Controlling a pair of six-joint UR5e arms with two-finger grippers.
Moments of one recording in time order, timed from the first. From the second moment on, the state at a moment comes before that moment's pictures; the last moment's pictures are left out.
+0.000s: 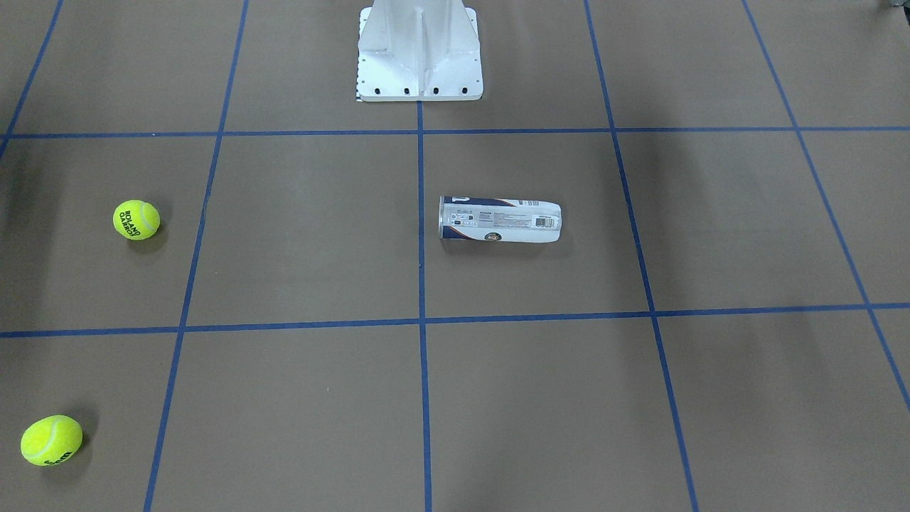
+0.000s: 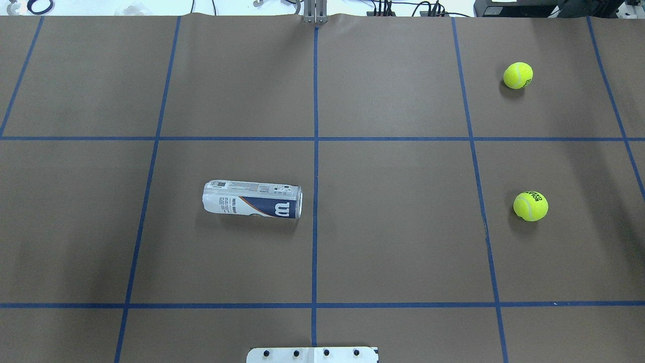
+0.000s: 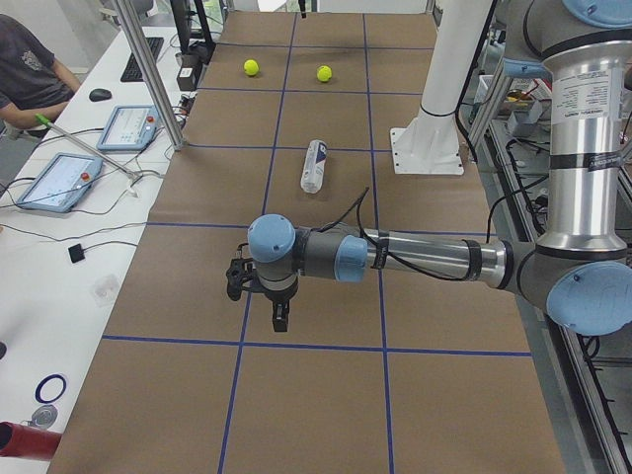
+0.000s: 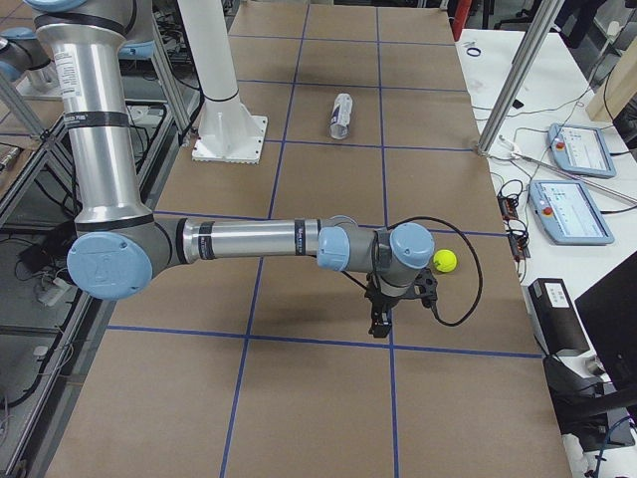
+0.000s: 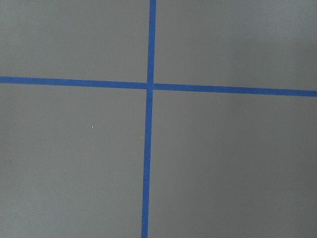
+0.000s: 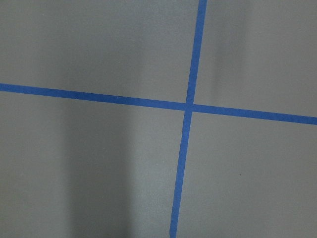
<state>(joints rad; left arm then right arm) -1.53 -1.50 -1.74 -1.58 -2.42 -0.13 1.49 -1.46 1.52 -1.70 2.34 -0.08</state>
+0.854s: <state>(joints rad) -1.52 -1.47 -1.77 -1.59 -2.43 -0.14 1.49 -1.46 1.53 -1.70 2.33 -0.08</state>
